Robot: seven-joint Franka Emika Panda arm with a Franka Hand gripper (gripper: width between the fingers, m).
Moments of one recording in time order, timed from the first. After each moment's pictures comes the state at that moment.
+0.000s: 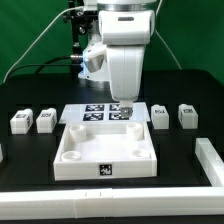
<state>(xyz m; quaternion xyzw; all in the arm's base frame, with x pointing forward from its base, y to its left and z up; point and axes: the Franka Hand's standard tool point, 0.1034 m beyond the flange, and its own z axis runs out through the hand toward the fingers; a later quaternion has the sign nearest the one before) 0.494 0.026 0.085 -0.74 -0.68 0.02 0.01</state>
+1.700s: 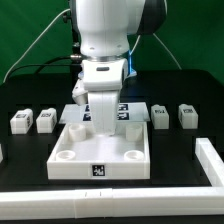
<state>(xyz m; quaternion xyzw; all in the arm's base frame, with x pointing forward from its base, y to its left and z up) 0.425 -0.003 0.009 -0.74 -0.67 0.01 0.03</state>
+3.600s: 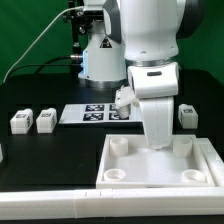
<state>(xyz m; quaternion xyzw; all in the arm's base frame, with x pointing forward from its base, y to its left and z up) 0.493 0.080 0.008 -0.73 -0.68 -0.03 0.02</state>
